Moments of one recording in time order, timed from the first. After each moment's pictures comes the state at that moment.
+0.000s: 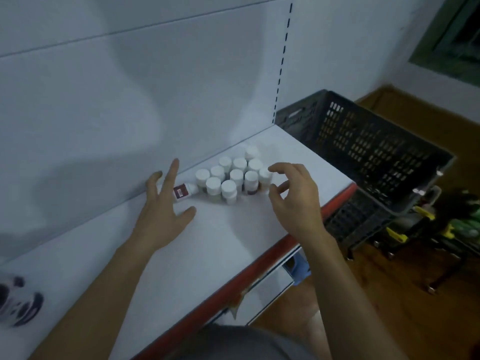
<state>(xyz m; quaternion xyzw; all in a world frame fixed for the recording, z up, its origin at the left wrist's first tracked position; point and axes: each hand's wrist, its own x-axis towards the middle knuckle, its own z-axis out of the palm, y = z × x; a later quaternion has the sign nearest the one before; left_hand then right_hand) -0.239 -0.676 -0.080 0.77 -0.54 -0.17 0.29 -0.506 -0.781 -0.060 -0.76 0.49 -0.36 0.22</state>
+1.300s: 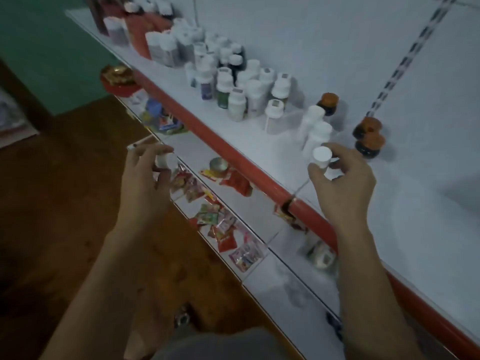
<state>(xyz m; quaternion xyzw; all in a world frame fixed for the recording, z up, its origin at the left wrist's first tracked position) -0.364 -0.158 -0.048 0.90 0.10 0.23 0.37 -0.300 -0.476 -0.036 -0.83 -0.02 -0.23 0.50</state>
